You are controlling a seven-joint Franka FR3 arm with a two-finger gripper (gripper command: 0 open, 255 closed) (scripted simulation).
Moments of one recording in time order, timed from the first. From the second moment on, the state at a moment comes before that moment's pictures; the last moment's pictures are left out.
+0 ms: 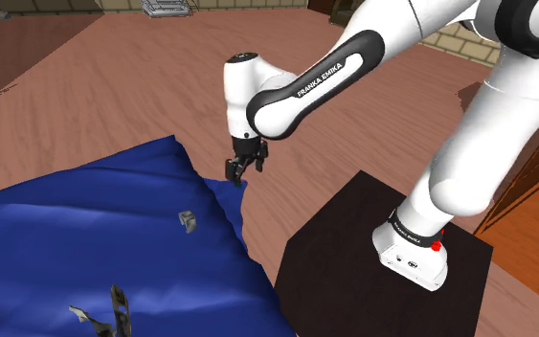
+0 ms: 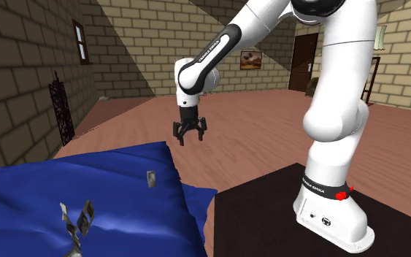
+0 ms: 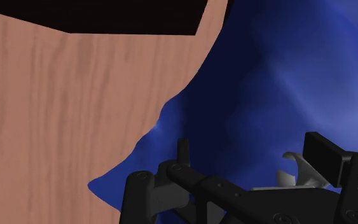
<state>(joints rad) 0.14 0.08 0.40 -2.29 0.00 2.27 0.46</state>
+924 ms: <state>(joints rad) 0.35 0.62 0.34 -1.82 -0.23 2.34 0.73</state>
